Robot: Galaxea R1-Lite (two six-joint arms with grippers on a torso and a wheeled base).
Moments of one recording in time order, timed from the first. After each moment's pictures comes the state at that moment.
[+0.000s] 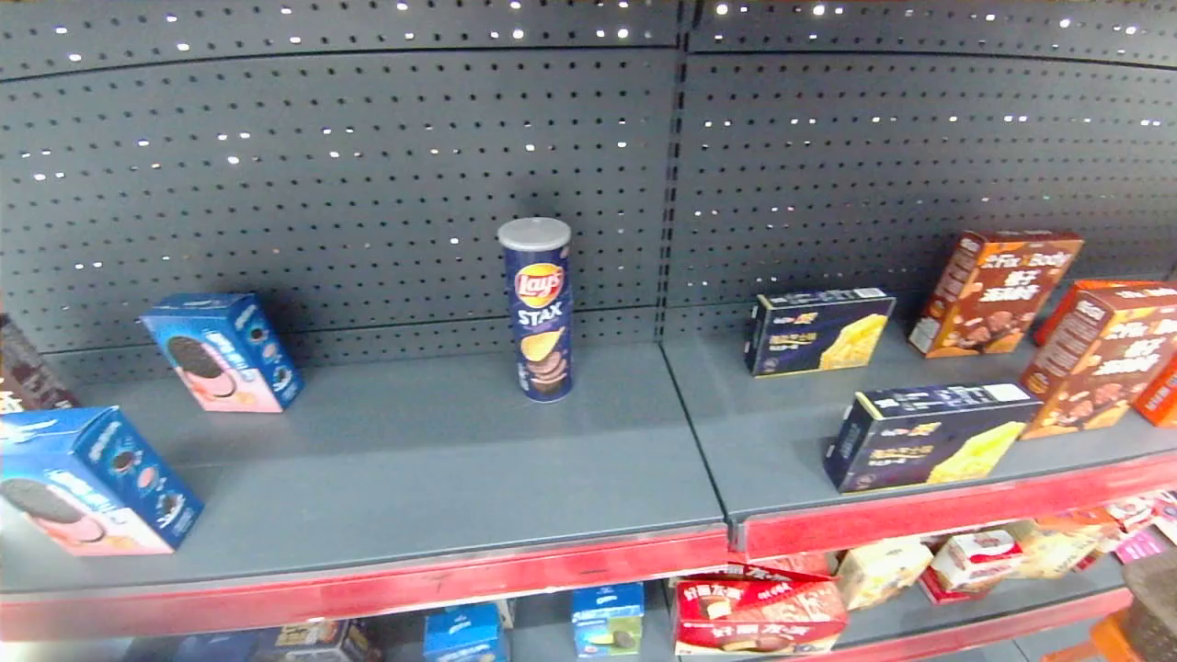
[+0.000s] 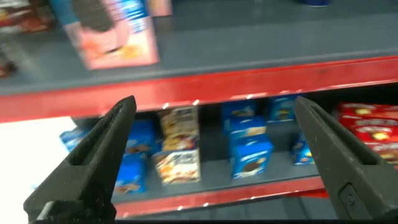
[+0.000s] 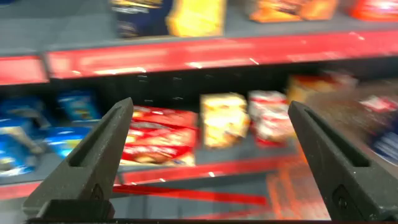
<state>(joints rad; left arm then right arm) 0.00 0.01 0.00 -0.01 0.00 0.01 0.00 0.00 0.00 0.00 -0.02 0.00</state>
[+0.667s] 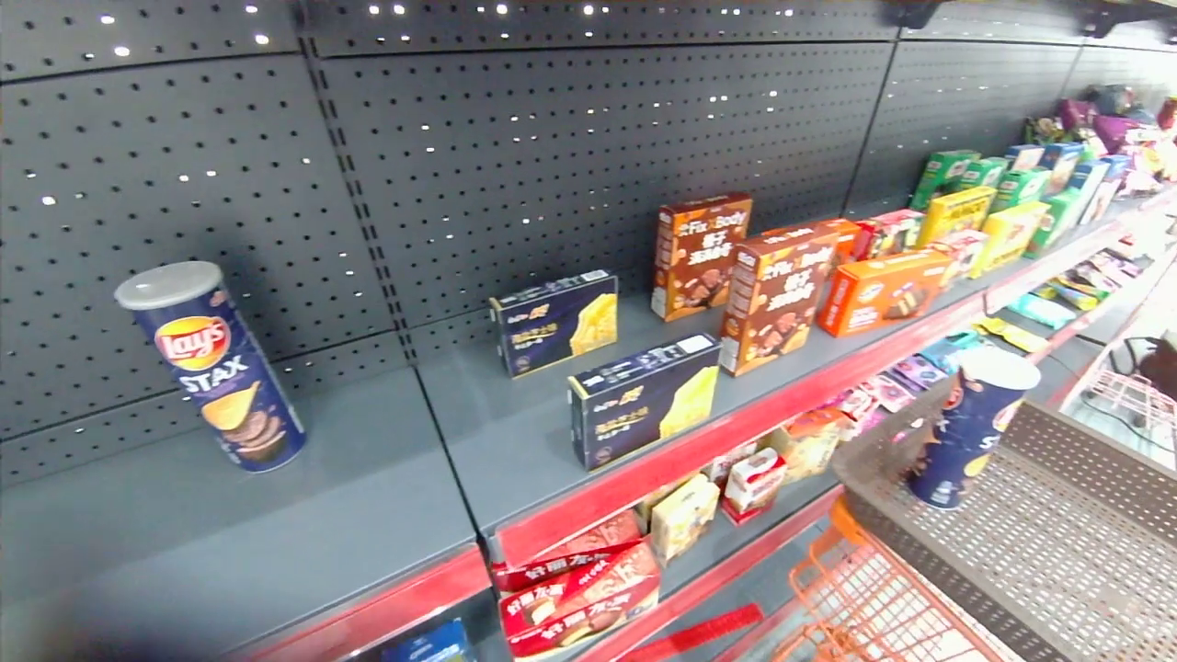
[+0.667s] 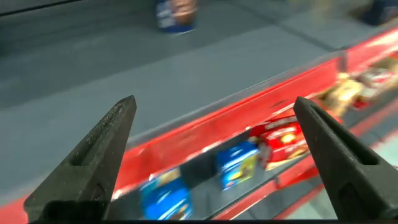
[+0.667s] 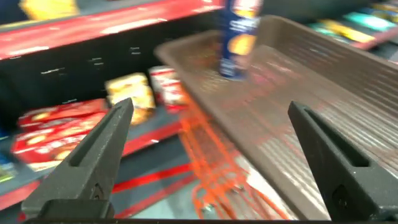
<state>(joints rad) 0.00 0.01 0.00 -0.01 0.00 0.01 0.00 0.00 0.00 0.00 -0.02 0.00</state>
